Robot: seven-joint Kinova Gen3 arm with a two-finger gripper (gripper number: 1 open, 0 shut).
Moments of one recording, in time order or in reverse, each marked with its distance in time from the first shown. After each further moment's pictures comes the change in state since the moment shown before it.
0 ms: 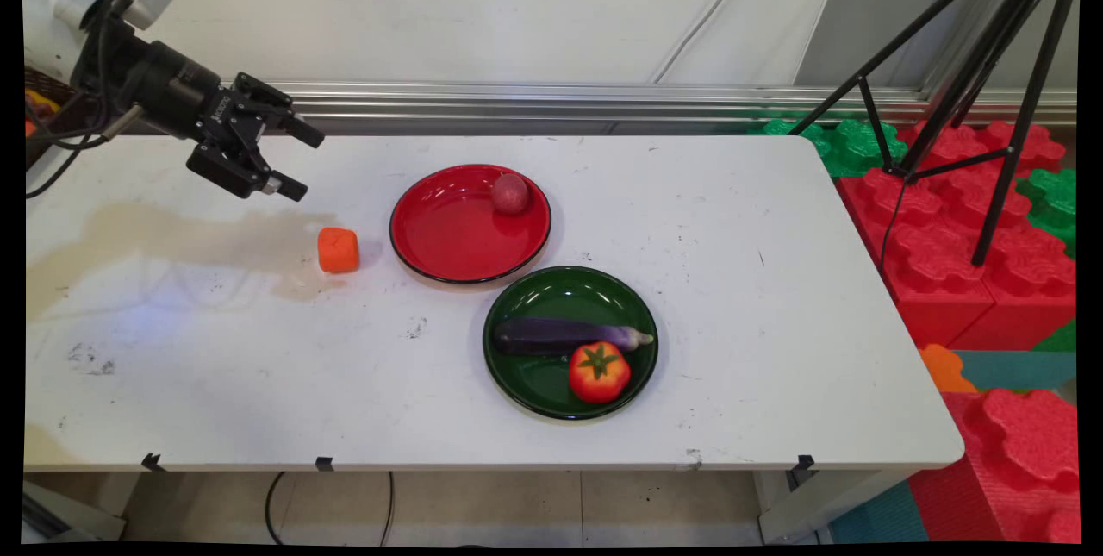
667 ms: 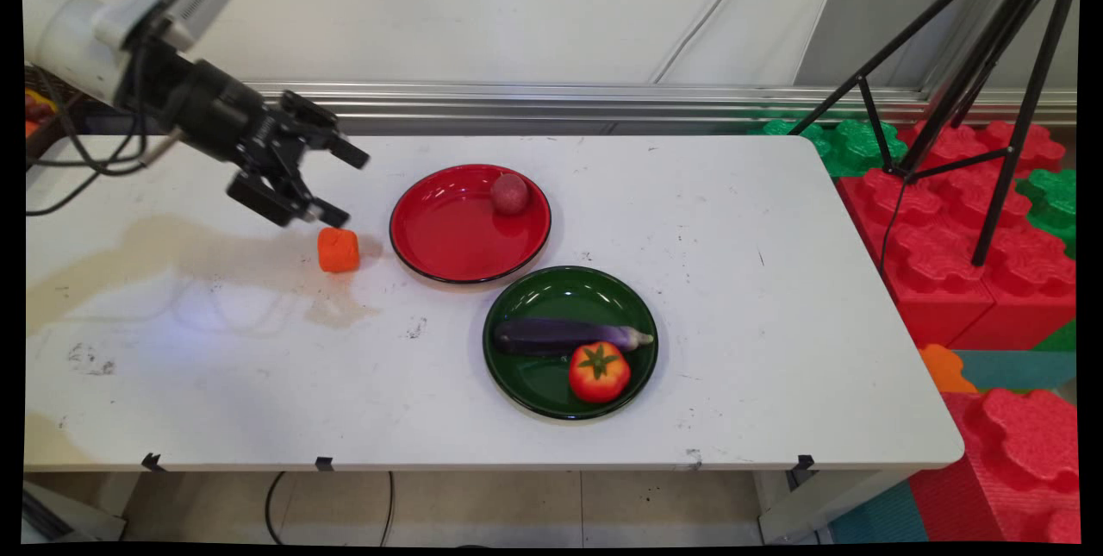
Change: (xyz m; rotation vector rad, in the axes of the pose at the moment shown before) arm 0.035 0.032 0.039 -0.055 0.025 0.061
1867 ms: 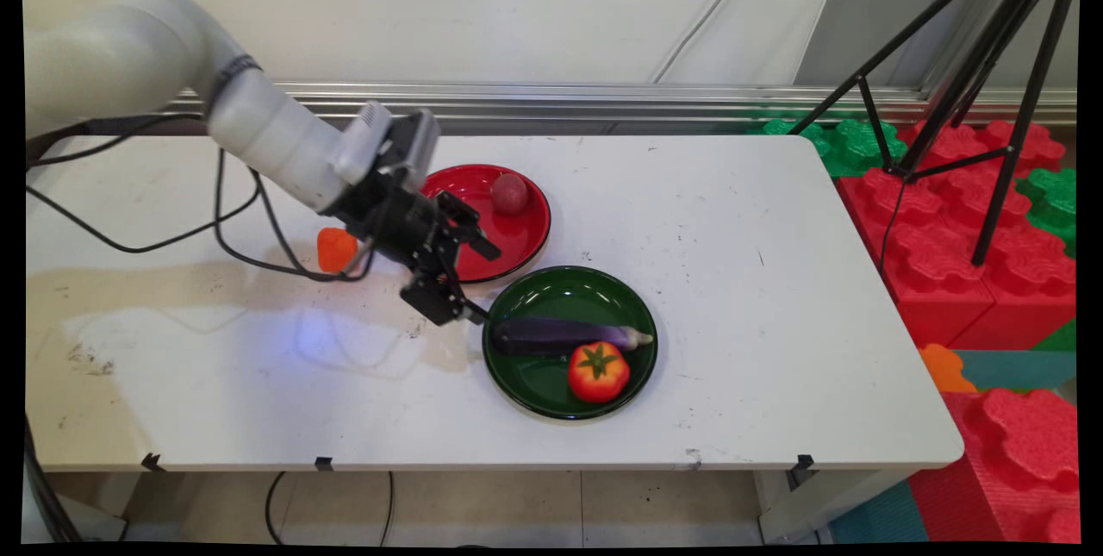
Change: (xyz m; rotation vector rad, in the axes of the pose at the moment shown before) arm 0.046 0.033 0.176 -0.053 -0.105 0.065
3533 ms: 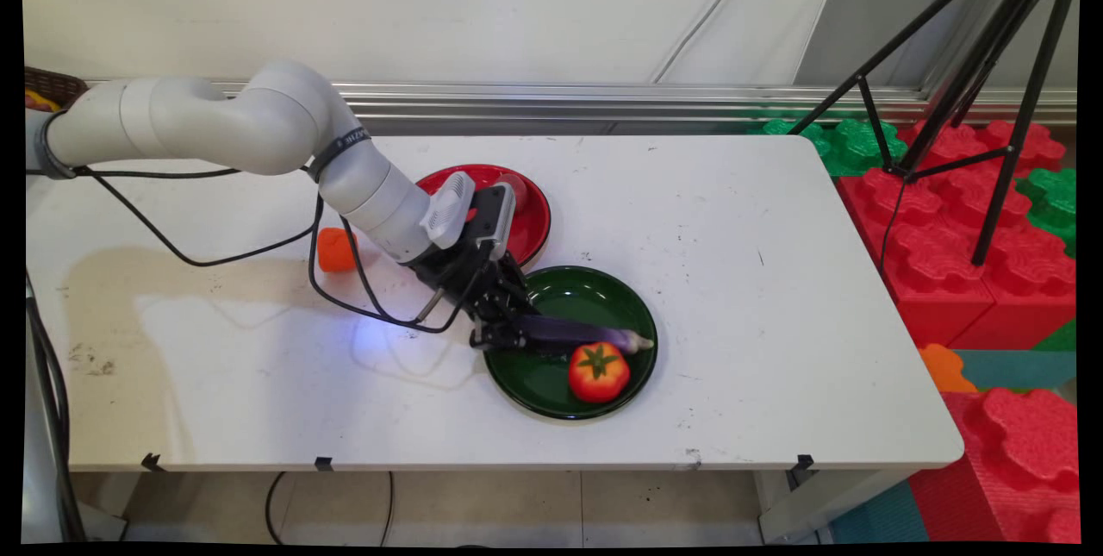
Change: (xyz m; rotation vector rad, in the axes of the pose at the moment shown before) arm 0.003 -0.006 0.099 -0.024 -0.103 0.036
